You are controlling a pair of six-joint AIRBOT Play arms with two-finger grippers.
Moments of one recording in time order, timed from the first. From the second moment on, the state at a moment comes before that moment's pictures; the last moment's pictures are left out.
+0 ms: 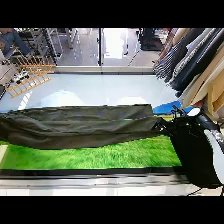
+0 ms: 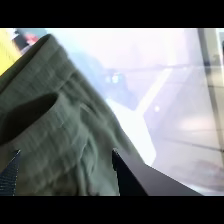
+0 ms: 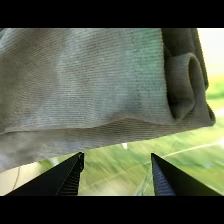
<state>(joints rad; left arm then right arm) 0.88 -1.85 1.77 0.82 -1.09 -1.47 -0.28 -1.52 1.16 -0.97 1.23 1.48</state>
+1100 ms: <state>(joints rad) 0.86 -1.90 1.84 1.02 -1.06 -1.43 -0.28 -1.51 1.15 -1.02 1.14 1.46</state>
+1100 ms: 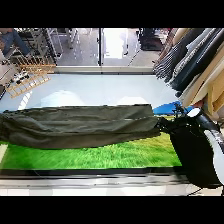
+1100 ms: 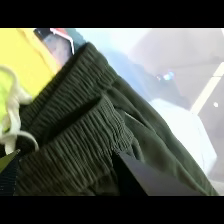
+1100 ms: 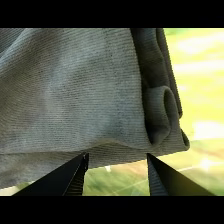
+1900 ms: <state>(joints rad) 0.99 -2.00 1.84 0.67 -1.33 -0.87 -0.28 -1.51 1.15 -1.00 1.14 1.45</state>
